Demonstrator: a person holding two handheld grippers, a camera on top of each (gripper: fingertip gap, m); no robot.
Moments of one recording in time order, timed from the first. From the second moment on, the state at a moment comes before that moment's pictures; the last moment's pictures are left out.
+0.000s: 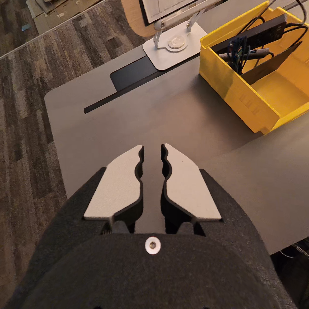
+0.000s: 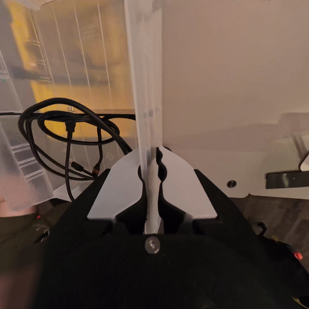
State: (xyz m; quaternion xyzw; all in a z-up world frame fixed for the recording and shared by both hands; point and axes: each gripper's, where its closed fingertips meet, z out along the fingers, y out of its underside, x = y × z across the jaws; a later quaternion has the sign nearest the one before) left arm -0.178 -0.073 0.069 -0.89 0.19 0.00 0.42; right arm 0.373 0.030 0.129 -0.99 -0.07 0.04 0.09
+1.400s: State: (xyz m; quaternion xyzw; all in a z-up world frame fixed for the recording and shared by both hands) left arm 0.055 0.040 -0.068 -0.91 0.31 -0.14 0.25; right arm 0.499 0.048 -0.129 -0.98 -0.01 0.16 0.07
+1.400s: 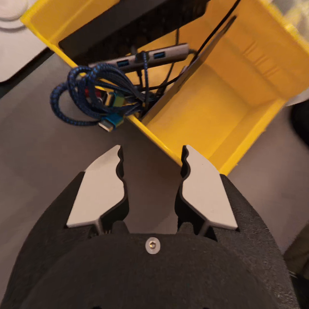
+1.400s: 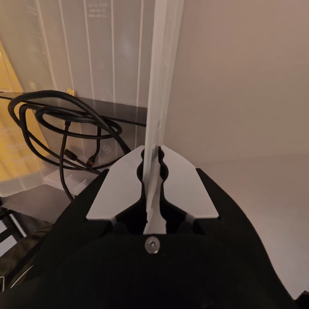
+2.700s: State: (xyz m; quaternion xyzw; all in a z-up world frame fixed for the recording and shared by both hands) left arm -0.070 0.054 -0.089 -0.99 0.08 -0.08 0.08; right arm 0.498 0.059 -0.126 -0.98 -0.06 0.19 0.09
